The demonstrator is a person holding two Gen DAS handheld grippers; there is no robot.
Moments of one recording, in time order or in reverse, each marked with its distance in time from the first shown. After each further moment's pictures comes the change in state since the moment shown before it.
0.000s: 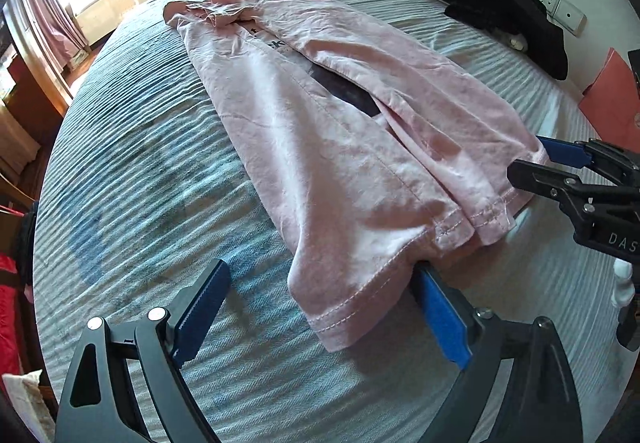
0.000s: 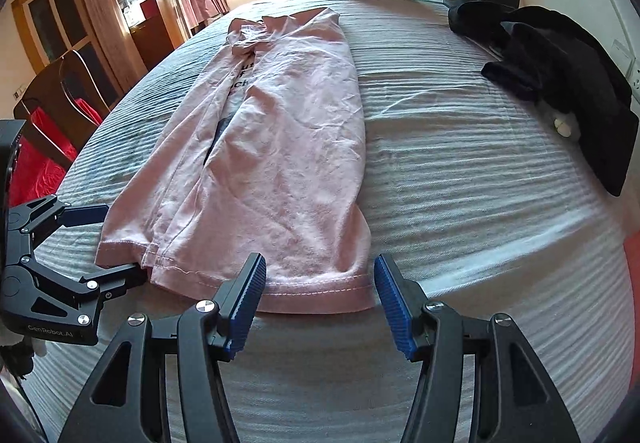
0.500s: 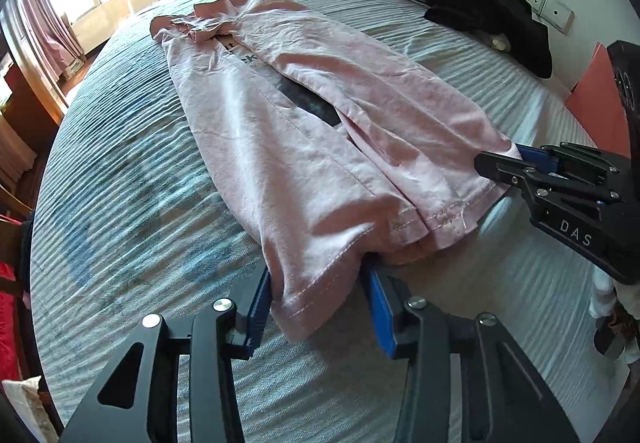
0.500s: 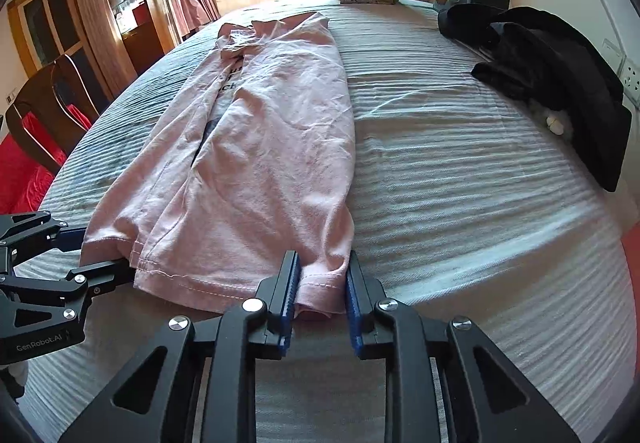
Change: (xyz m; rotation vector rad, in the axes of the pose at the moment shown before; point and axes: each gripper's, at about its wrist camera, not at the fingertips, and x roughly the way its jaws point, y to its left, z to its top) left arm -0.008 -0.022 0.000 0.033 -0.026 -0.022; right arm 0.002 0.002 -0.006 -0.003 -0.040 -0.049
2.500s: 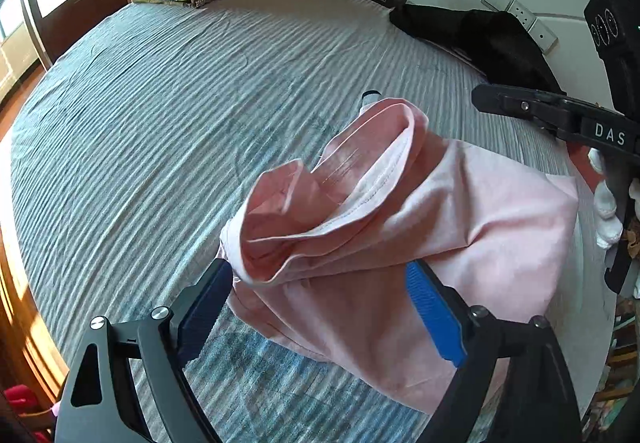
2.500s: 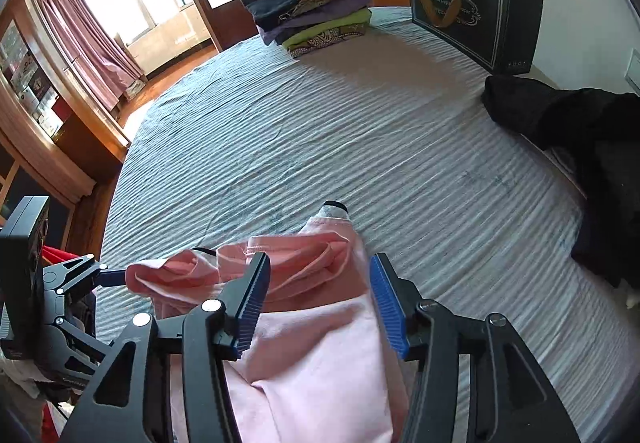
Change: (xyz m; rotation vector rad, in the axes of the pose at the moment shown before) left arm 0.115 0.237 0.302 0.378 0.095 -0.333; right arm 0.116 0.023 0.306 0.405 -0.010 -0.120
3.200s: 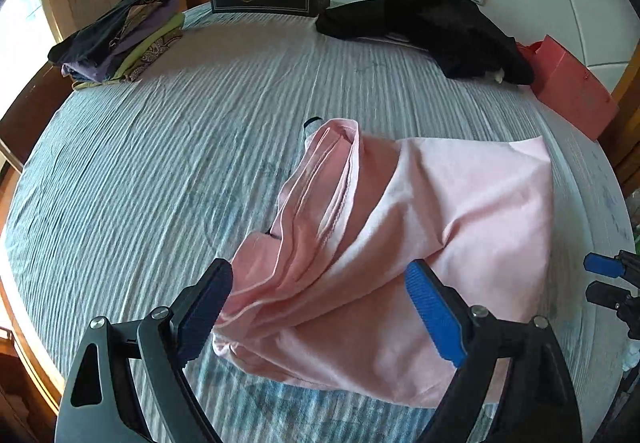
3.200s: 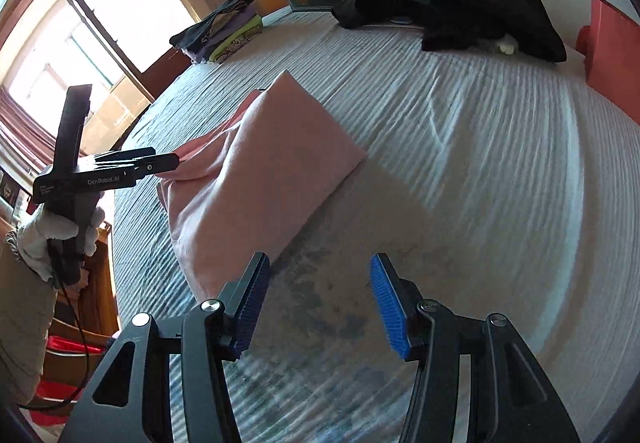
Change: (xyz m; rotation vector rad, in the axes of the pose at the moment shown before) left arm 0.009 -0.030 0.039 0.322 -0.035 -0.073; right arm -0.103 0.015 -0.206 0.461 -0.087 -0.091
